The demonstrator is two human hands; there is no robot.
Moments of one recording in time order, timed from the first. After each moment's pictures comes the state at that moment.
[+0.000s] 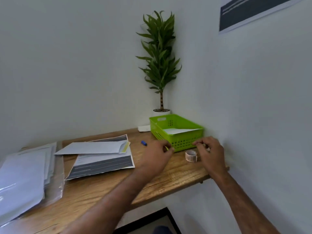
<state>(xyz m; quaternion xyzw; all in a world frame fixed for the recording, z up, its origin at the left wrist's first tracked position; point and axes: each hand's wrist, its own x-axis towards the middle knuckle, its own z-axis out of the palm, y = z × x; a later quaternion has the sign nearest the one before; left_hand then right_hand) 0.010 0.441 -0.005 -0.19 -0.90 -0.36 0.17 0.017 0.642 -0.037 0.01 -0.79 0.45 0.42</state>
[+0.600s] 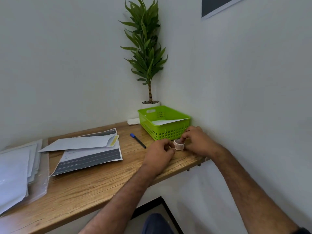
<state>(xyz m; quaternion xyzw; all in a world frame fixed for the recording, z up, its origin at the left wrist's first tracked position) 0.017 0.484 -0.038 -0.20 -0.88 -0.40 0.13 0.009 0.671 -0.013 0.08 -0.97 0.18 0.13</state>
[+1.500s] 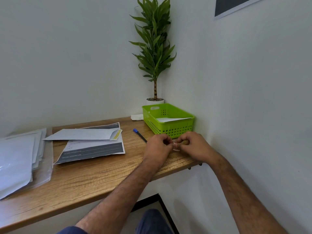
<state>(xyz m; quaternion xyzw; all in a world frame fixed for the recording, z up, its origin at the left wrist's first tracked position) 0.008 0.480 -0.038 -0.15 -0.87 -0.44 0.18 0.020 0.648 -0.025 0.11 -0.92 0.33 0.16</state>
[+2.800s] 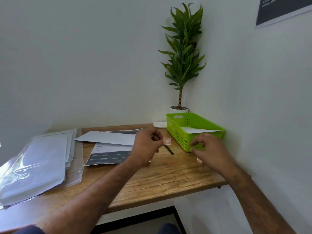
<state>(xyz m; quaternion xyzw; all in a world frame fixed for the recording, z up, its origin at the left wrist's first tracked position) -0.001 0.363 0.002 -0.11 -0.82 -0.53 0.20 0.004 0.598 -0.002 0.12 -0.93 0.27 0.23</state>
